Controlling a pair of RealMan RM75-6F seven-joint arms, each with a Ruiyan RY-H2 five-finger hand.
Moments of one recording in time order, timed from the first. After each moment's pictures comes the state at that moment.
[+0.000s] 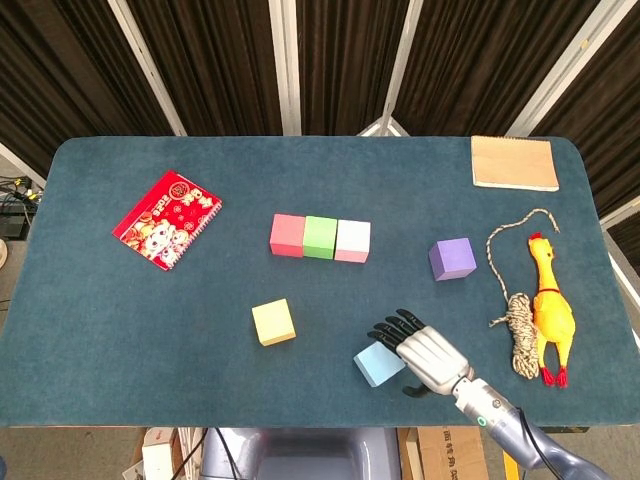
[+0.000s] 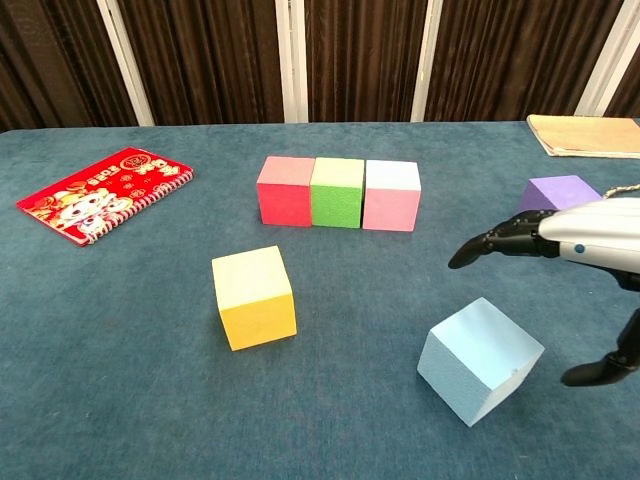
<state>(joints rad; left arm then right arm) -0.14 -1.28 -0.33 -1.36 1.19 1.53 -0.09 0.47 -1.14 0.08 -1.93 -1.53 0.83 -0.25</state>
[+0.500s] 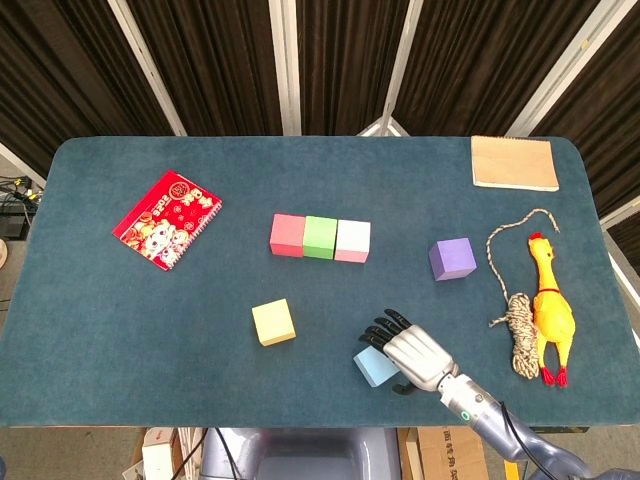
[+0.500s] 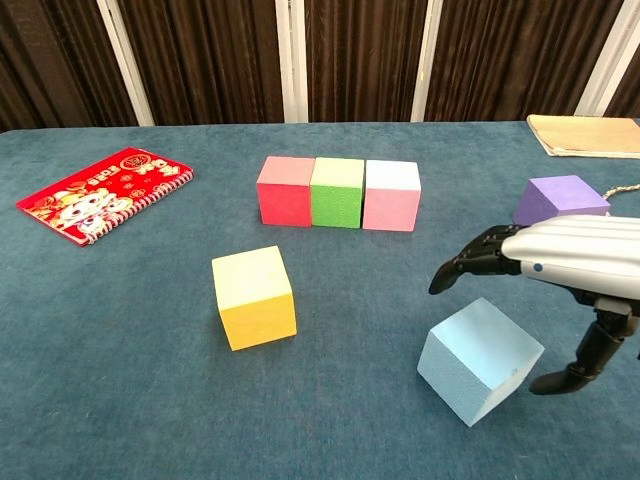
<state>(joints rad) -0.14 -1.28 -0.34 -1.36 1.18 1.53 -0.09 0.53 -1.23 0.06 -1.88 -1.47 0.82 -0.31</state>
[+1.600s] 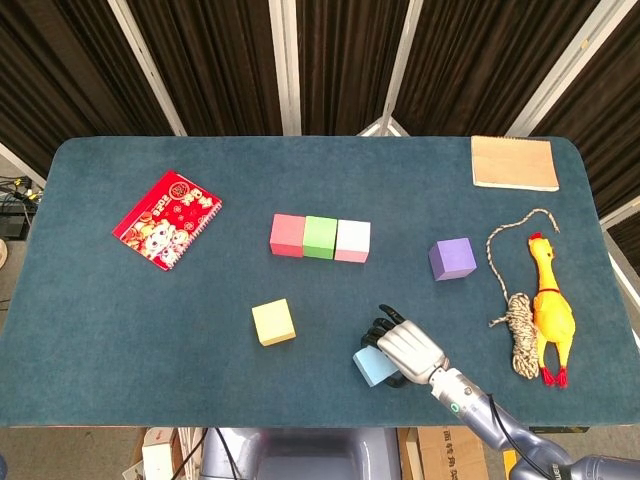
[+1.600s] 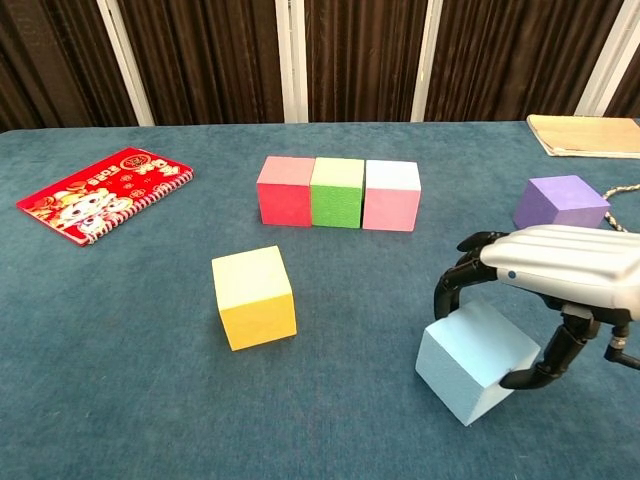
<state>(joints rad) -0.14 -1.28 -0.34 -1.37 1.18 1.53 -0.08 0.58 -1.33 0.02 -1.77 -1.46 0.87 -0.28</state>
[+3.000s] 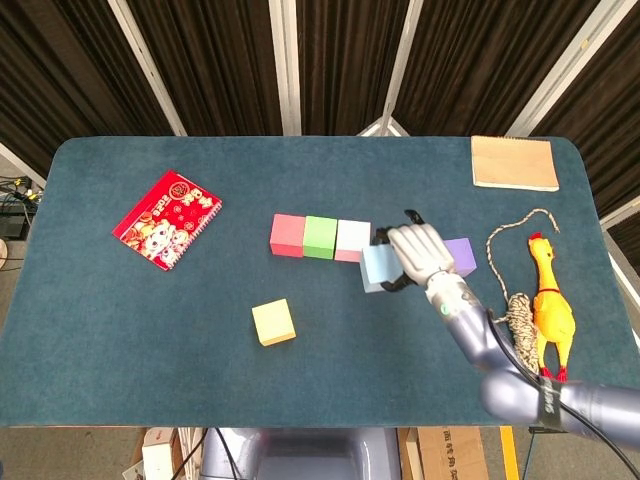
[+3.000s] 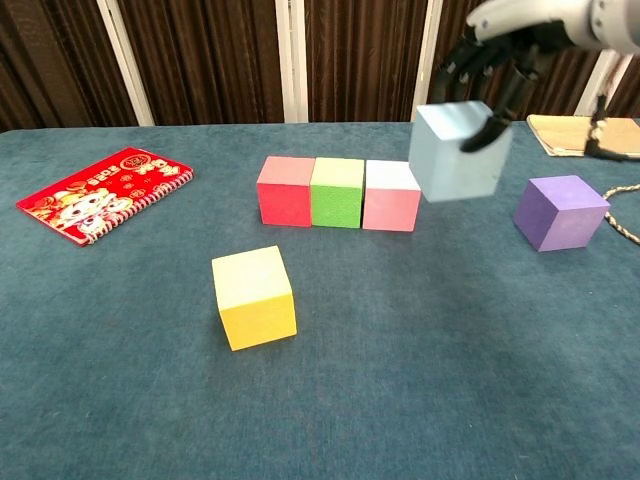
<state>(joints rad) -0.14 -1.26 -0.34 -1.37 1.17 1.52 -0.12 1.05 -1.08 0.29 -1.95 -0.35 0.90 -0.60</state>
